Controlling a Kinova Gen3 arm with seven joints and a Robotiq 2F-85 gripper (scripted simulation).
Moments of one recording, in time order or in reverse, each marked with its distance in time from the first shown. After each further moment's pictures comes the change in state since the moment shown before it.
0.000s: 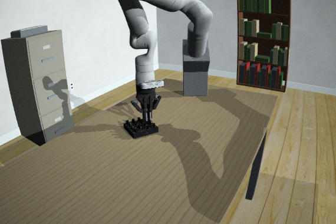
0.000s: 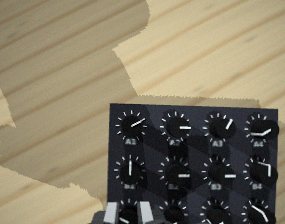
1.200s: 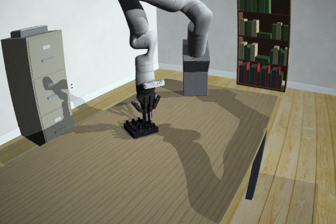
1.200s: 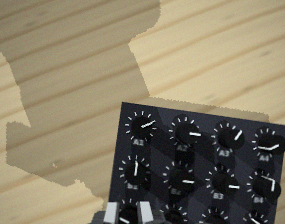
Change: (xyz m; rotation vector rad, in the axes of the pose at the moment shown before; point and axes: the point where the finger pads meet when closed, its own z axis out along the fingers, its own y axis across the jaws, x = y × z) arm 0.000 0.000 0.000 0.000 0.001 -0.107
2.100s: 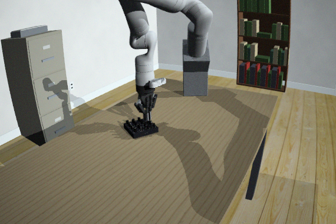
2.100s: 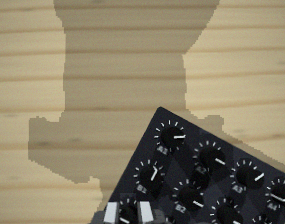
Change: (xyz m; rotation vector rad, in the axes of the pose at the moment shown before) arm 0.000 0.000 0.000 0.000 0.000 -0.350
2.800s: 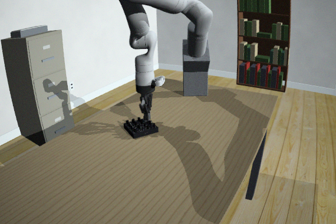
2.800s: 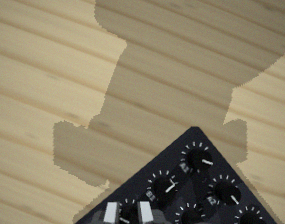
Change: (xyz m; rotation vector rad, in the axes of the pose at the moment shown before) arm 0.000 0.000 0.000 0.000 0.000 -0.391
